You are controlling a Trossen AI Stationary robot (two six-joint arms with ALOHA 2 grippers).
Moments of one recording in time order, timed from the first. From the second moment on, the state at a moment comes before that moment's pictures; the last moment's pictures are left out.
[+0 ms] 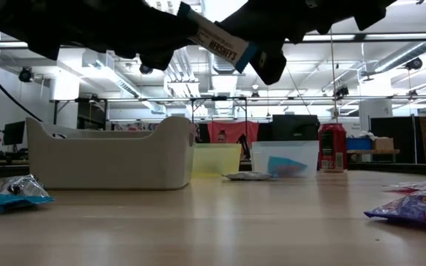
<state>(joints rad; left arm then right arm) -0.29 1.53 0.59 0.78 -0.03 0.13 0.24 1.61 0.88 0.36 -0.01 0.41</state>
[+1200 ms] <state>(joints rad) 0.31 1.06 0.59 -0.02 -0.25 0.07 0.18 1.52 0.89 0.20 0.32 0.32</state>
